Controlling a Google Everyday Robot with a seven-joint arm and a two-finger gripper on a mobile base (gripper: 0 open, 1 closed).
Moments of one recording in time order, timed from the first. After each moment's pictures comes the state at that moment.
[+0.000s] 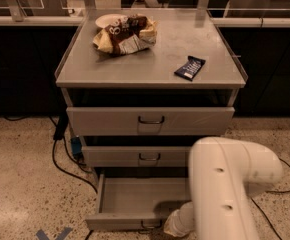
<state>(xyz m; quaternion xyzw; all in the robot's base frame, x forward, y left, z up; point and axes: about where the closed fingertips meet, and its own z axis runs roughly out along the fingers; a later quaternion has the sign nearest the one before) 0.449 -0.106 0.164 -0.63 0.76 0.09 0.15</state>
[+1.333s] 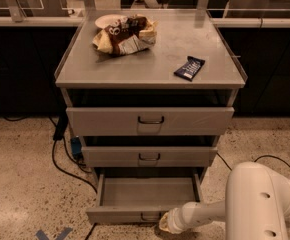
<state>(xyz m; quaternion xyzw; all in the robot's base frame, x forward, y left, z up) 0.470 -0.094 0.148 -0.67 0.70 0.12 0.22</state>
